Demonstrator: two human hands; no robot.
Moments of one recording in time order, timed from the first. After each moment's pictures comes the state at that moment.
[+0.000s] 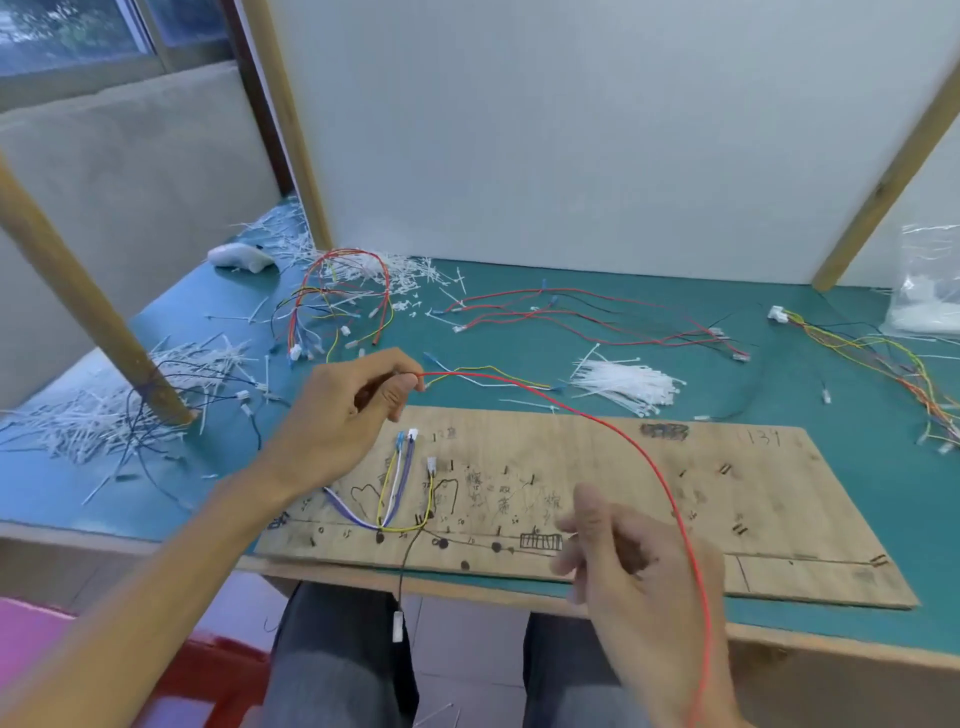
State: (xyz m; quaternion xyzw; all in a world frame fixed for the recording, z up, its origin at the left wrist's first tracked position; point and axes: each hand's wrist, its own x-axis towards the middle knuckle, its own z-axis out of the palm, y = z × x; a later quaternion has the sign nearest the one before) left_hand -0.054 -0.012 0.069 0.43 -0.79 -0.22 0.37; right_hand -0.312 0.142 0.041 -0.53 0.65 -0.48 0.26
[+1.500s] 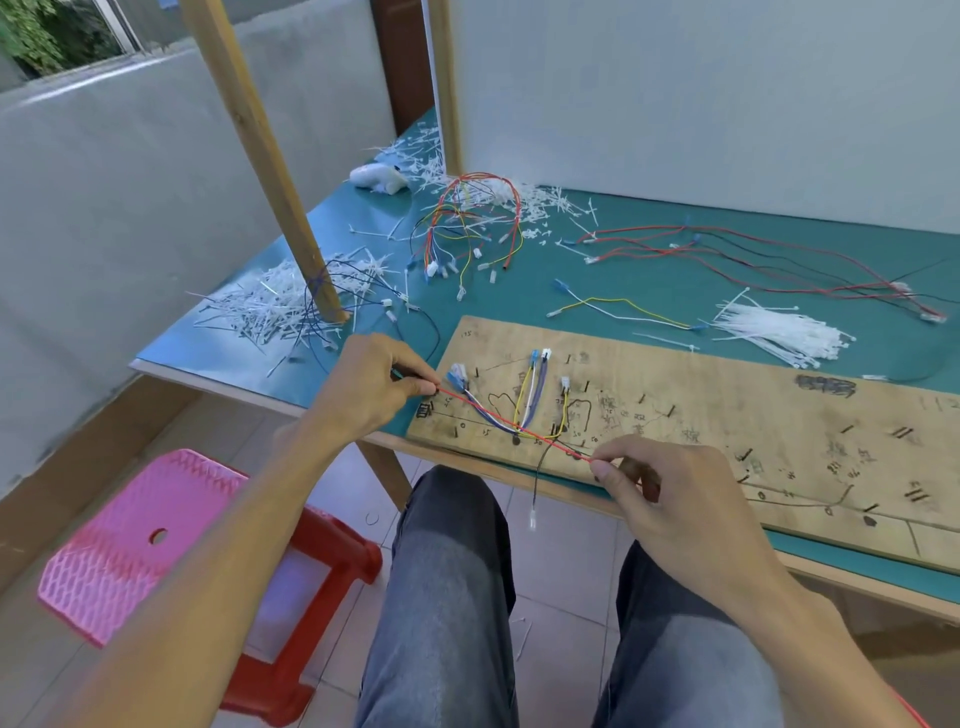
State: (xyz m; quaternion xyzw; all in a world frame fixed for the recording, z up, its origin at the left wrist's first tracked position) left_hand 0.069 0.029 0.013 0.62 -0.71 -0.19 0.27; right_hand -0.273 0.117 -0.002 -0.76 0.54 -0.30 0.20
